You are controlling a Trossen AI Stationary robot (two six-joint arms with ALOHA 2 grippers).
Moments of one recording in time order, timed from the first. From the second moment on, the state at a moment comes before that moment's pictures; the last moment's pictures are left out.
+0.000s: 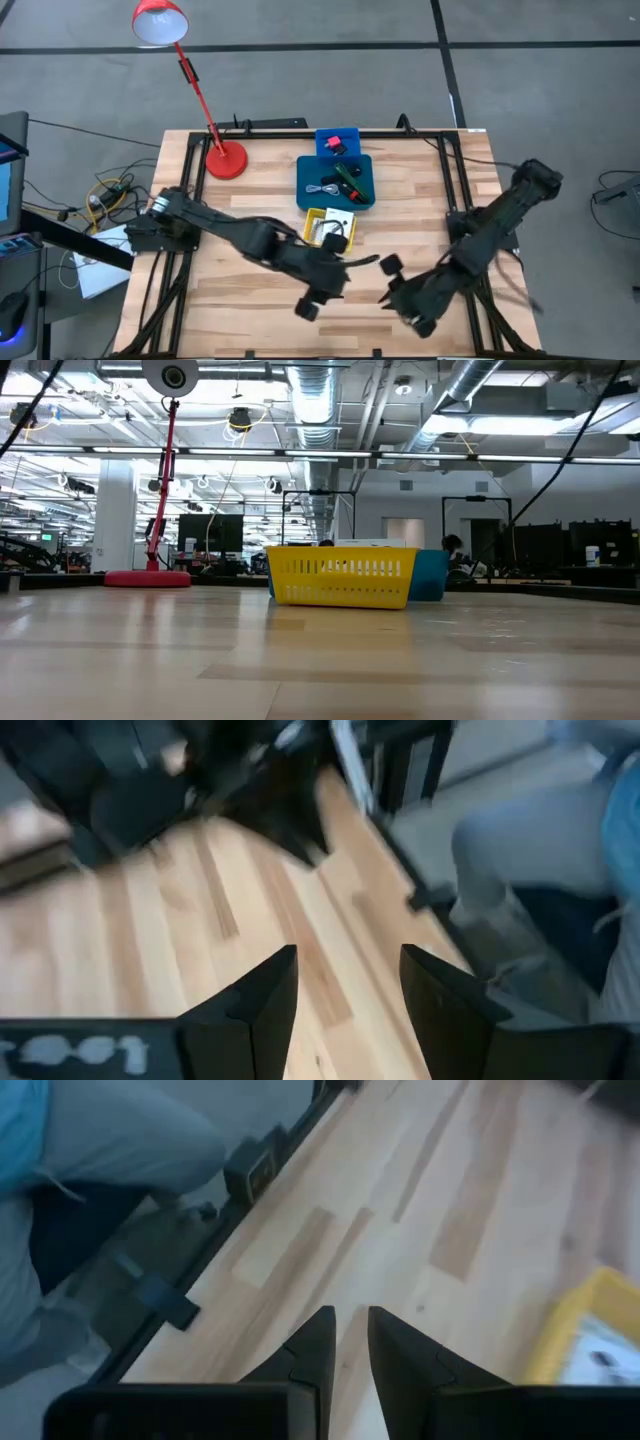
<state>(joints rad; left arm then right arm) -0.40 1.92 2.02 -0.79 -0.05 0.08 0.77 1.42 1.14 -0.55 0.26 0.07</state>
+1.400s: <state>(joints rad) -0.52 0.41 0.06 0.54 -0.40 -0.22 0.32 0.07 0.39 -0.31 0.07 0.05</state>
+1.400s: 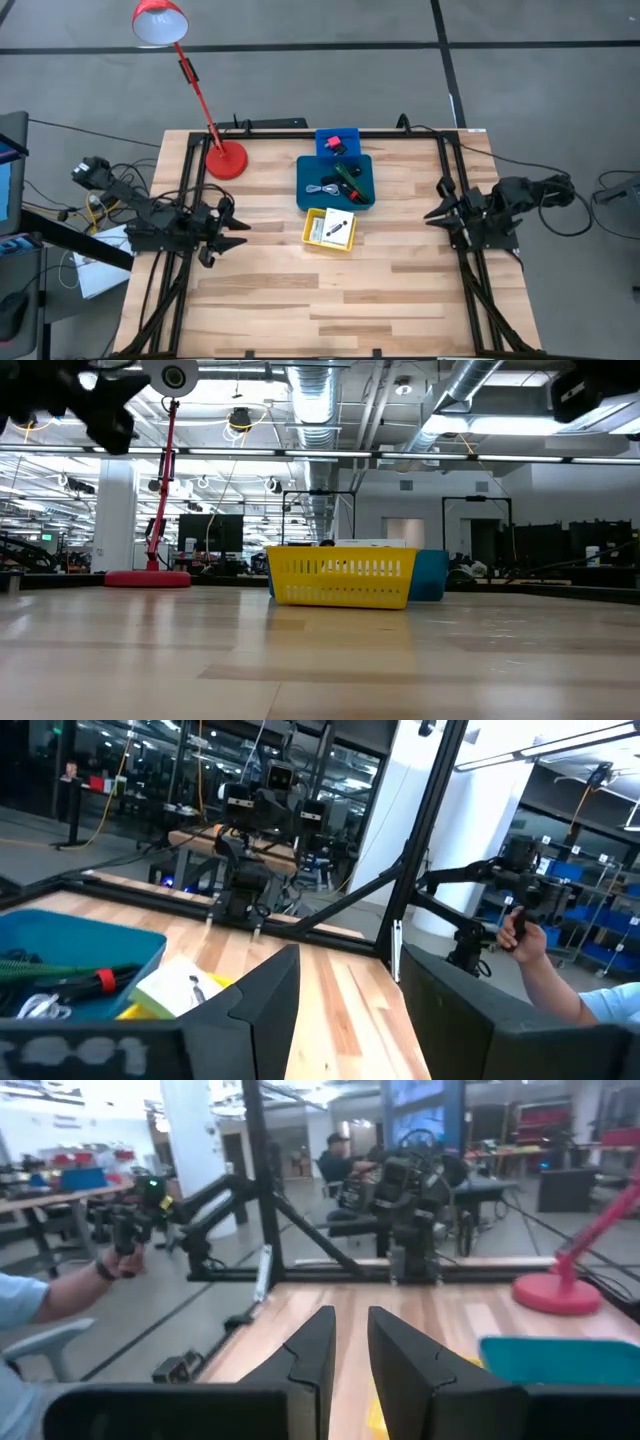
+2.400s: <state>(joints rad) -0.52 0.34 0.01 0.55 -0.41 -0.01 0.24 0.00 0.11 -0.04 -0.28 0.08</state>
